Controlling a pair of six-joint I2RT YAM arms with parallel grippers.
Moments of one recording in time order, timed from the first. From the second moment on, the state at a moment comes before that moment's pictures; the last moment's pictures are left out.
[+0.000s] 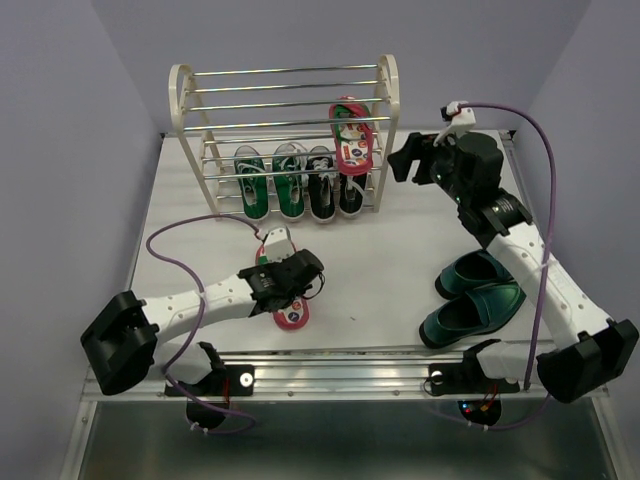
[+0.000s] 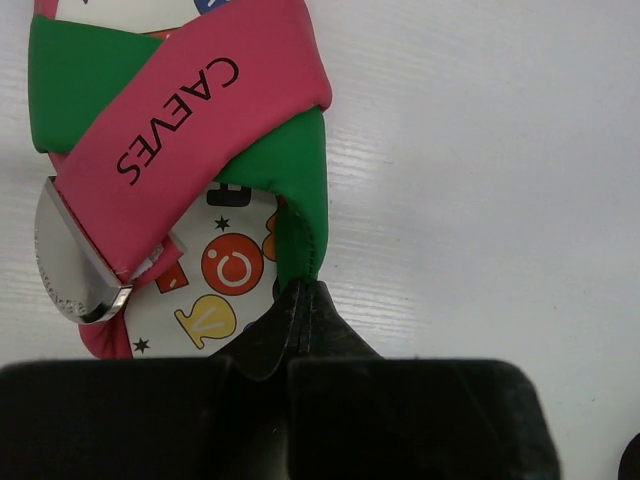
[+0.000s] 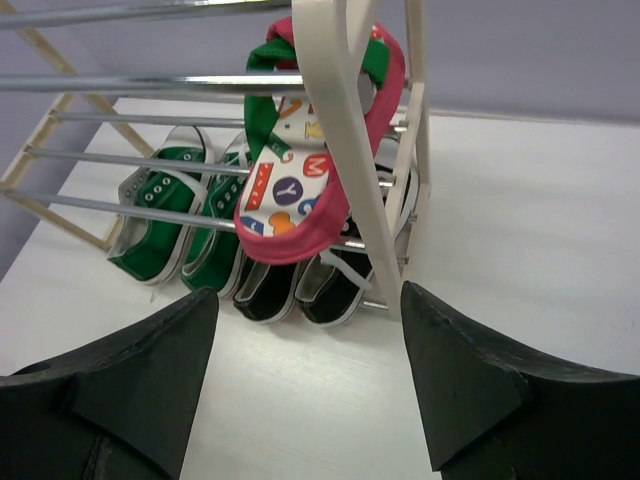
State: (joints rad) left arm -0.97 1.26 0.71 -0.44 -0.57 -1.12; right arm 0.39 1.28 1.33 -0.21 -0.02 0.24
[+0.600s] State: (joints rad) left arm -1.12 1.10 0.90 -0.52 -0.74 -0.80; right arm 0.39 0.95 1.06 -0.21 0.03 0.30
